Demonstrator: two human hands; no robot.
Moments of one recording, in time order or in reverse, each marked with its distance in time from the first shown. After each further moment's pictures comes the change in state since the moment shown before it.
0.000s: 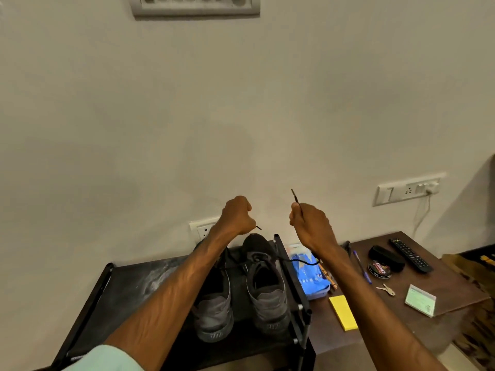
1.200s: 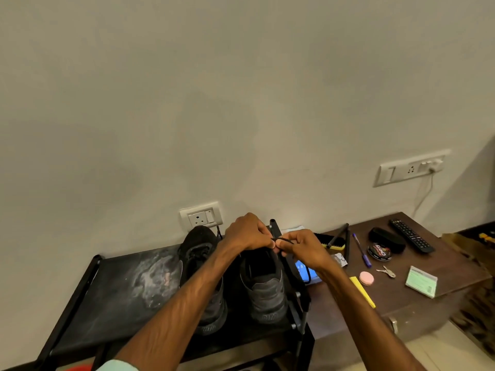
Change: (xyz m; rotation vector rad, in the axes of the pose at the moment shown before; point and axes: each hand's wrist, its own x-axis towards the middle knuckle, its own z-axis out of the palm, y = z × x) left_hand 0.004 -0.022 0.081 0.016 -0.258 0.058; right_hand -0.031 0.076 0.055 0.465 -0.381 0.094
